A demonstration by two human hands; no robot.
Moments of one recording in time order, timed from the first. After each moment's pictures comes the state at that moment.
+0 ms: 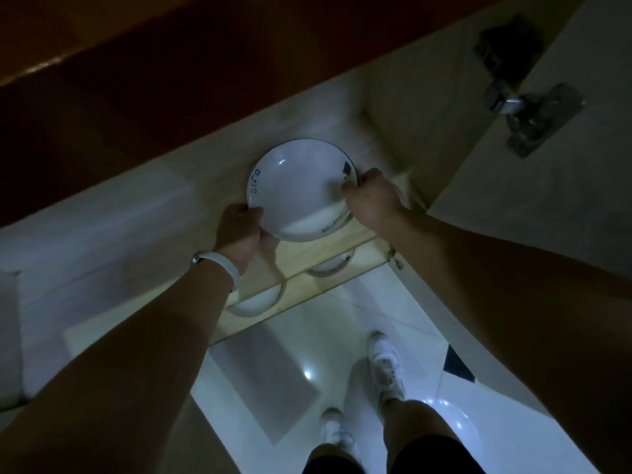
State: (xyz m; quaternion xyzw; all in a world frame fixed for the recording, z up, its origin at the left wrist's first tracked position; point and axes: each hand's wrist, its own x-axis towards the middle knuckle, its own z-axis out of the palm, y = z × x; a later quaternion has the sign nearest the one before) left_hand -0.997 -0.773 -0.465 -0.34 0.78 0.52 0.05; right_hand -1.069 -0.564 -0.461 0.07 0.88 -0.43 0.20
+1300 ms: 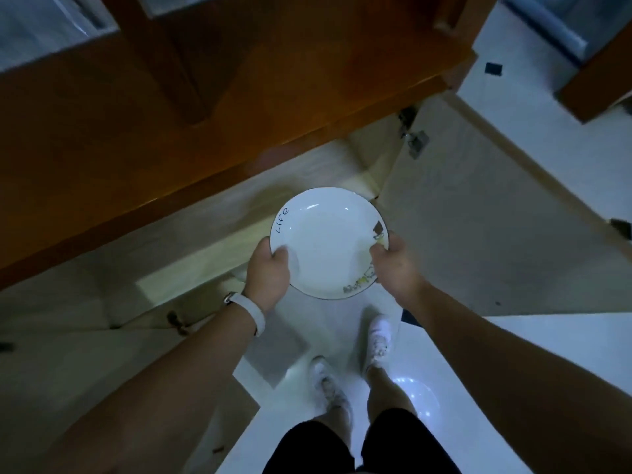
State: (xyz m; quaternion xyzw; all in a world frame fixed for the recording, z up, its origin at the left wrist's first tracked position) left_hand -0.801 -0.719 -0.281 -0.29 0.77 0.56 0.10; right_hand -0.826 -0.511 -0.276 0.19 0.80 -0.54 0.18
